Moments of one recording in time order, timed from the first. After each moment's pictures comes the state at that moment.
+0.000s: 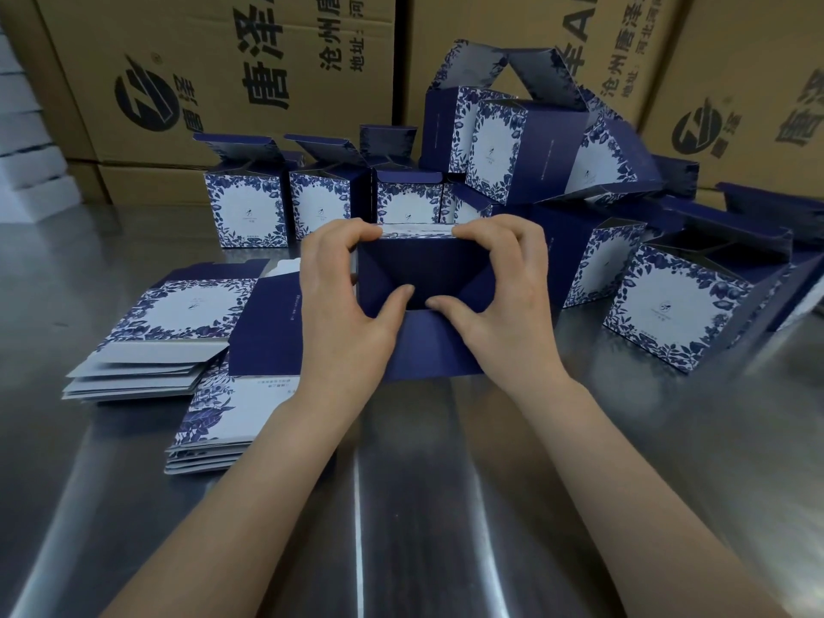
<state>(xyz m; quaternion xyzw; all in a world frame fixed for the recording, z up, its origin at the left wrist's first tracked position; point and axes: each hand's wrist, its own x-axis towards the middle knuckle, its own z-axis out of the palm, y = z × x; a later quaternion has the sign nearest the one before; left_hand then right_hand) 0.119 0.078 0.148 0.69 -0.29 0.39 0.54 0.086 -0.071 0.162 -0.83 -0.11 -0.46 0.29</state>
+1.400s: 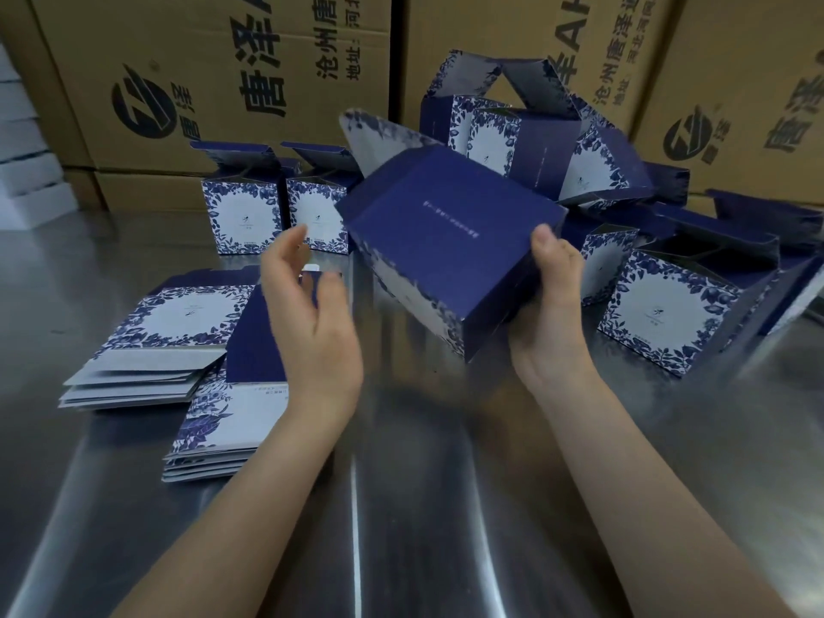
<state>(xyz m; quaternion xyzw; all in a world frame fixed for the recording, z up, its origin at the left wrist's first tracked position) 0.124 0.078 0.143 0.60 -0.15 0.34 0.71 0.094 -0.092 0.170 -0.46 -0.01 -0.28 0.84</state>
